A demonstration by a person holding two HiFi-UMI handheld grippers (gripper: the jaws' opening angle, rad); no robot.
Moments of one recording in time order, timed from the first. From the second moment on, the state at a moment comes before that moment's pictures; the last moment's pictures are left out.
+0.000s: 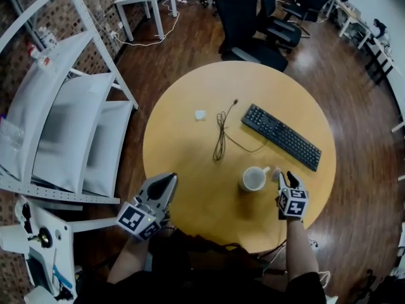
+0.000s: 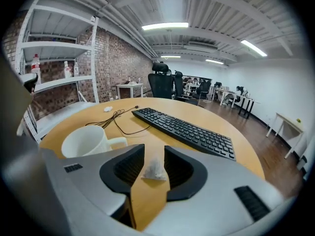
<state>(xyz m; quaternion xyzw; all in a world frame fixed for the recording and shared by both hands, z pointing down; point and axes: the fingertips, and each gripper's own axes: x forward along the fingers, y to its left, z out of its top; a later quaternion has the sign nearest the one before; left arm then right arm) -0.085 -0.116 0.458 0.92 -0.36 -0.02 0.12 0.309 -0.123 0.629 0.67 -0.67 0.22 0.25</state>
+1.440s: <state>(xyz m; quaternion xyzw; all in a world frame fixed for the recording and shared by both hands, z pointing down) -0.072 -0.132 0.473 0.91 -0.39 0.01 0.15 0.303 -0.157 0.696 0.62 -0.67 0.26 0.31</state>
